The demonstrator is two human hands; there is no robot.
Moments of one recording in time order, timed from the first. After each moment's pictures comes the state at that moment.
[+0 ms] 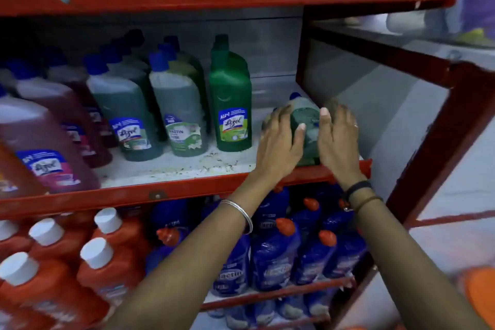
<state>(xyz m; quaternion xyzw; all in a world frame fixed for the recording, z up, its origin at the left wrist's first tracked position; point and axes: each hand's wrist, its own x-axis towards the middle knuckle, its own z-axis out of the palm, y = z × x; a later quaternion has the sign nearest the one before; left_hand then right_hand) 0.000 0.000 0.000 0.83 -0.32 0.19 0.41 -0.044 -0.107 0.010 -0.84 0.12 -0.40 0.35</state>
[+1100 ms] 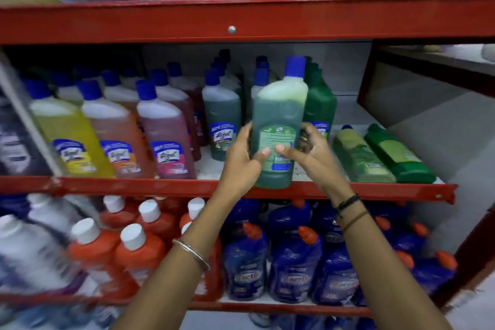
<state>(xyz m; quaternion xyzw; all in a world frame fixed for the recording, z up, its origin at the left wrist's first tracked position) -0.023 0.232 0.030 0.74 -0.21 0.13 0.63 -0.029 0.080 0.030 -0.73 -0.12 -0.17 0.65</state>
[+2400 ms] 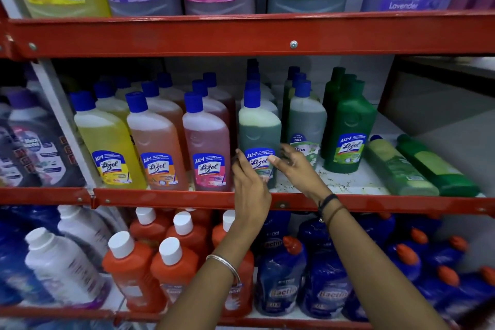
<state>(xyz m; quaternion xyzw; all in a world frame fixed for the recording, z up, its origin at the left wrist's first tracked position) 0.019 0.283 -0.036 0.87 -0.07 0.27 0.41 0.033 0.165 0.004 -0.80 -0.12 -0.07 0.59</state>
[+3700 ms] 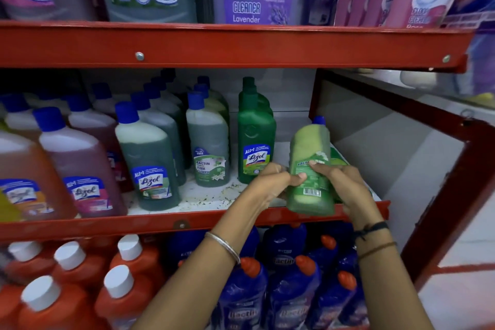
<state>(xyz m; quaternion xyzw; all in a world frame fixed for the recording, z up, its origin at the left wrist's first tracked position) 0.007 0.066 0.035 0.72 -0.15 -0.25 0.63 -0.055 -0.066 0.042 -0.67 0.19 -0.14 0.70</state>
